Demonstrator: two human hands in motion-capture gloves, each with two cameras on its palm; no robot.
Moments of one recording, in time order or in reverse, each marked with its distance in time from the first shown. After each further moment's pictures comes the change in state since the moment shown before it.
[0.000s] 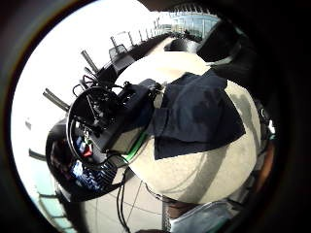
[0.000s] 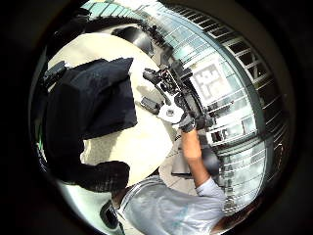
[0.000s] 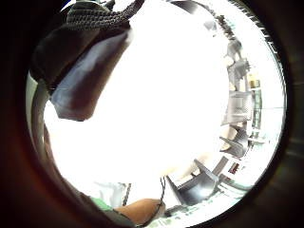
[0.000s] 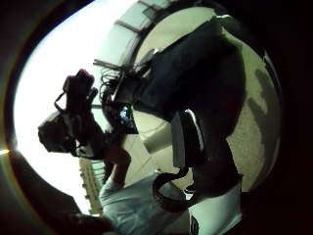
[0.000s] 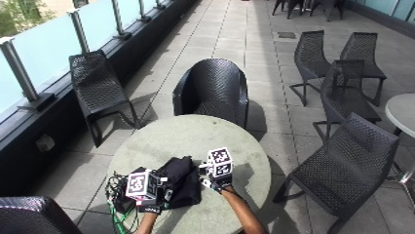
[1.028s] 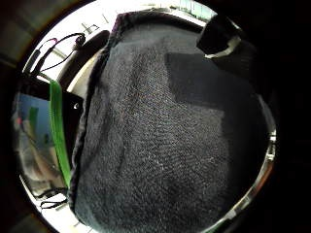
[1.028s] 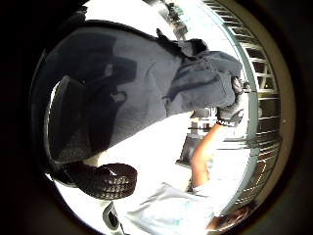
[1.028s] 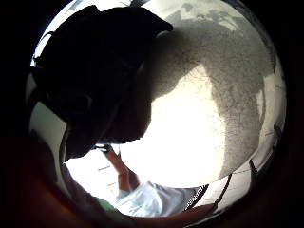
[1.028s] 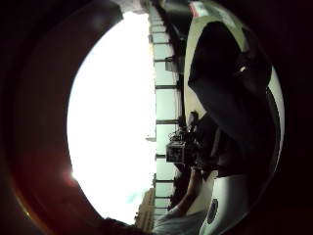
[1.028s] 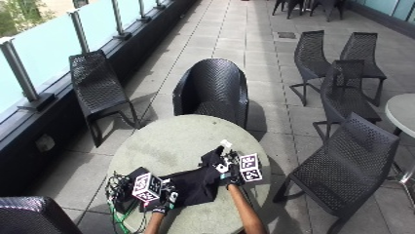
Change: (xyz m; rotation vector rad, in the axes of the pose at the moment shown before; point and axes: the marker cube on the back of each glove) left arm -0.012 -0.012 0.142 -0.301 0.106 -0.006; right arm 0.134 0.010 -0.038 0.500 -0.790 0.340
